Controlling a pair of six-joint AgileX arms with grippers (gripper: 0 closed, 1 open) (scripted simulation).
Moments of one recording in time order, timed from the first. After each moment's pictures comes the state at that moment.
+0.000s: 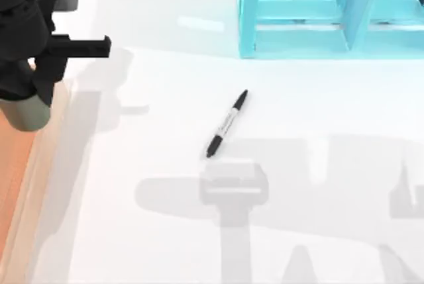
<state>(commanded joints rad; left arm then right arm) -0.26 1.78 1.69 -1.48 0.00 -0.24 0.00 0.00 0.00 0.00 0.00 0.00</state>
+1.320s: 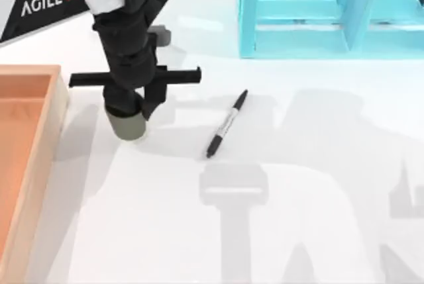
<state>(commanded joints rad) -0.41 2.18 1.75 -1.11 0.04 -0.38 0.00 0.00 0.00 0.00 0.00 0.00</state>
